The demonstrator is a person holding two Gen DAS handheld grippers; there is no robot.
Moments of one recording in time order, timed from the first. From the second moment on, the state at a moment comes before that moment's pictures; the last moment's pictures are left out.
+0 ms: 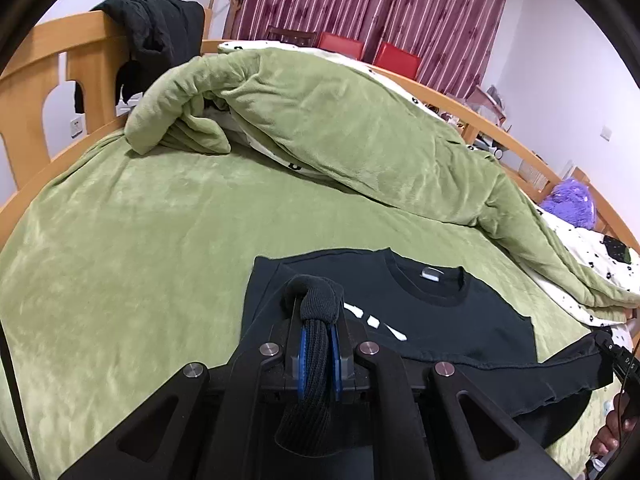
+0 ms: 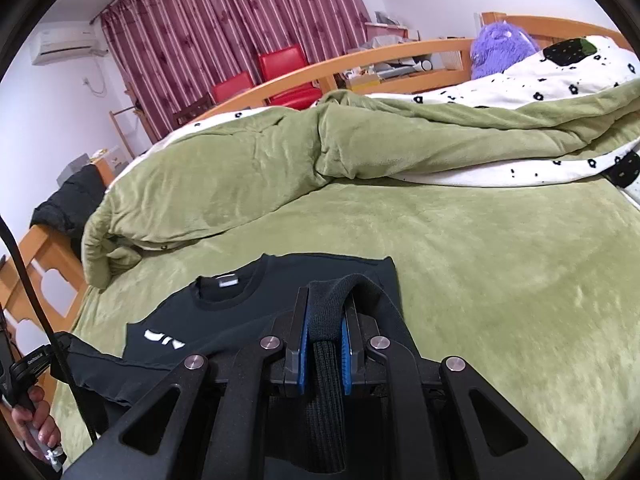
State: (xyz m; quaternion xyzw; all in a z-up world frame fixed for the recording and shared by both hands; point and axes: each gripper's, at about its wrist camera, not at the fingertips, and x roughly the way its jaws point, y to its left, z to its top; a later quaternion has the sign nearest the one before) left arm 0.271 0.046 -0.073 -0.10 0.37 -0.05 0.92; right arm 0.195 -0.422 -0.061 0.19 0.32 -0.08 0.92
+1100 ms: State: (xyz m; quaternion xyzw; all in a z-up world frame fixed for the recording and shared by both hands) left arm 0.326 0.023 -0.120 -0.07 0.41 -0.03 0.91; right arm 0.241 -0.421 -0.114 0.11 0.37 -0.10 0.92
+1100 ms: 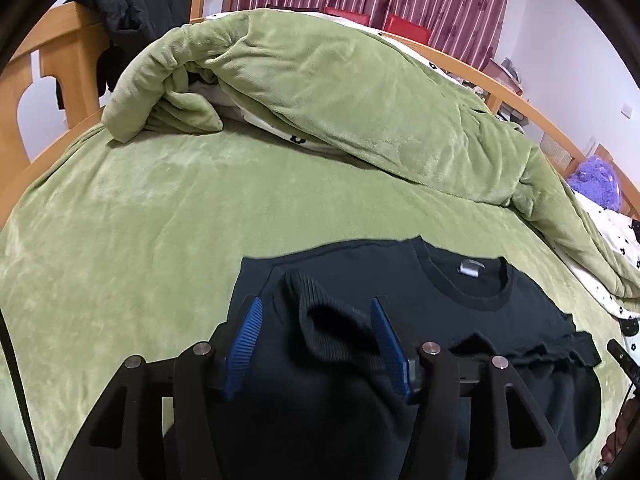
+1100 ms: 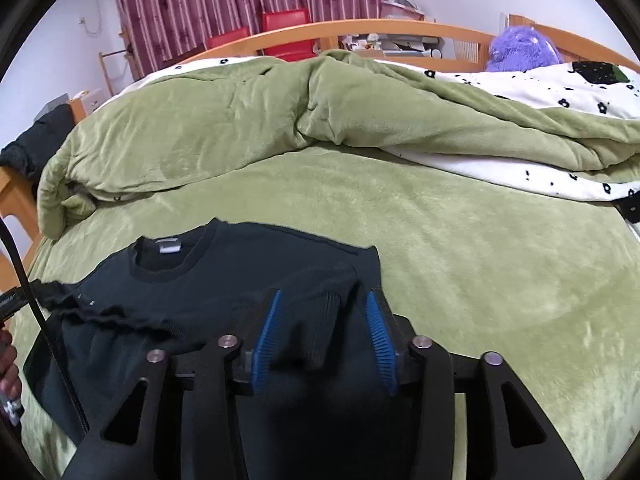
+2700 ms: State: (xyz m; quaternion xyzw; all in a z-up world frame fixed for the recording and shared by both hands) left arm 0.225 0.081 -0.211 -0.10 0.47 -0.04 0.88; right arm 0.164 -0.423 -0.205 0.12 0.46 -0.08 0.87
